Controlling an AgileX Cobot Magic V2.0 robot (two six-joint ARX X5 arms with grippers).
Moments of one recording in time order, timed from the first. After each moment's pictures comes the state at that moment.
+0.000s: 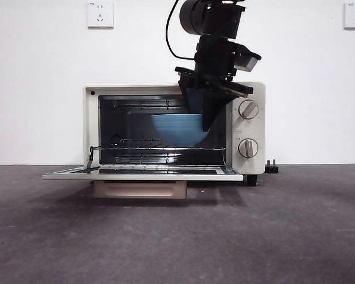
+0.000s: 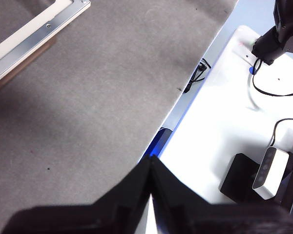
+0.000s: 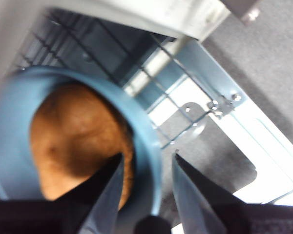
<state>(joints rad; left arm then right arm) -0.56 0.97 1.28 -1.31 0.42 0.20 0.54 2.20 2.16 -1.09 0.05 1.35</state>
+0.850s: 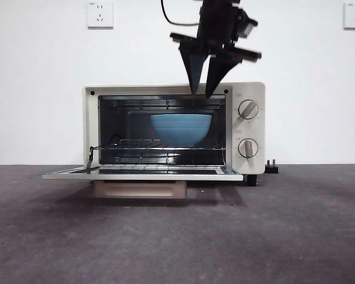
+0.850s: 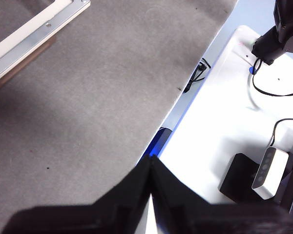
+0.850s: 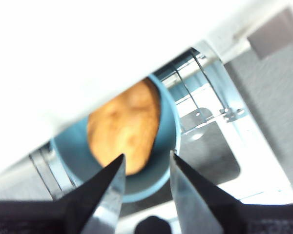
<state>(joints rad) -0.56 0.97 1.28 -1.31 0.42 0.20 0.54 2.20 2.38 -1.27 0.05 1.09</state>
